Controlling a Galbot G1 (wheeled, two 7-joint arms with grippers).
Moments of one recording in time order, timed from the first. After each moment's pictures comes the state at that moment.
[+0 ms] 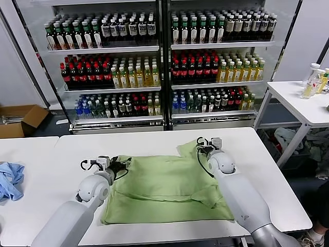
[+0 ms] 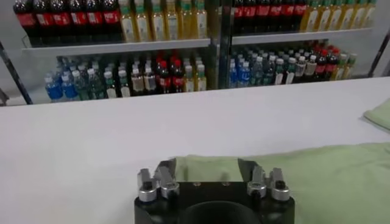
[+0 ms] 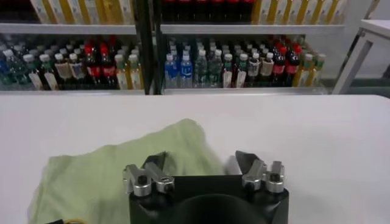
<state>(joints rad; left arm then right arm) 0.80 -1.04 -0.09 -1.55 -0.74 0.56 -0.29 -0.50 1.30 0.06 1.13 0.57 -0.57 0.27</state>
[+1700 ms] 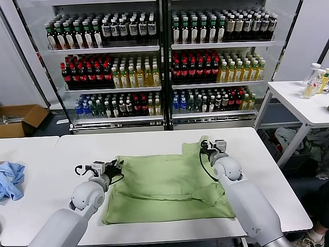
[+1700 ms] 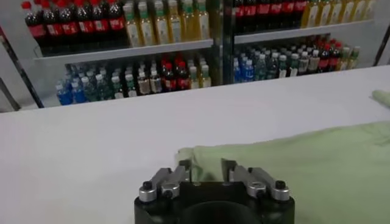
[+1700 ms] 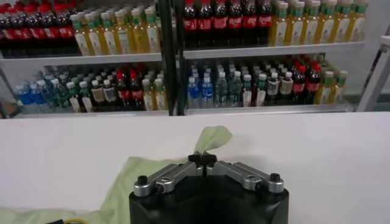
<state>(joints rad) 0.86 -1.01 -0.12 -1.61 -0.66 0.55 -0.28 -0.61 1.22 0.08 1.36 0.61 -0.51 0.23</state>
